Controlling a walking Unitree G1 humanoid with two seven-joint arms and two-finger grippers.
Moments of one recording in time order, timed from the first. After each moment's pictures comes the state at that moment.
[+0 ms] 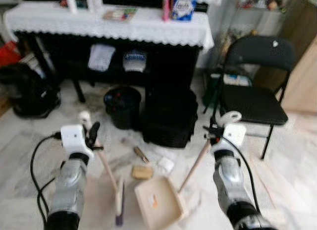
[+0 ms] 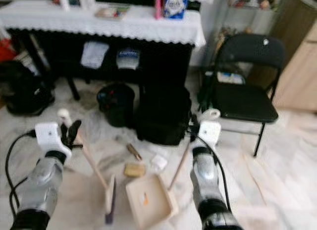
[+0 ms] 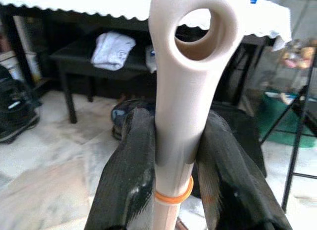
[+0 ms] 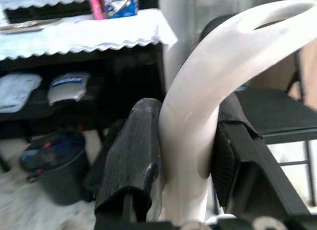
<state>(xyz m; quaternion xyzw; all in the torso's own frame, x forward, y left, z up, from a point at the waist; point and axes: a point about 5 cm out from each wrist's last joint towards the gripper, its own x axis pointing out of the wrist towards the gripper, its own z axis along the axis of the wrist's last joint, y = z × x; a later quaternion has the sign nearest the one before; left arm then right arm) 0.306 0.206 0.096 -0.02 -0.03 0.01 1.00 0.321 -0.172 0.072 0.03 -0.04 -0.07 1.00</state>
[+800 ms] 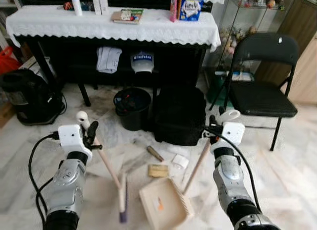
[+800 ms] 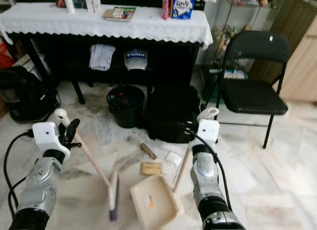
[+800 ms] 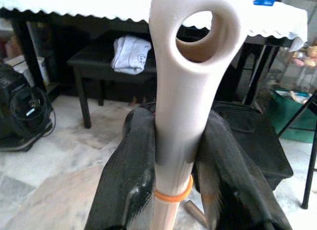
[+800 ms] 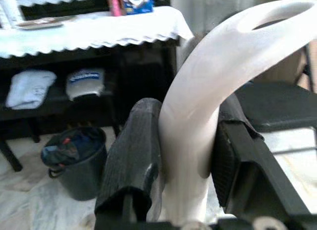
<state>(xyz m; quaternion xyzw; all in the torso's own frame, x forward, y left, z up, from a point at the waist) 0.306 0.207 0.097 -0.02 -0.03 0.01 1.00 0.320 -0.172 0.070 0.02 -0.03 -0.07 1.00</state>
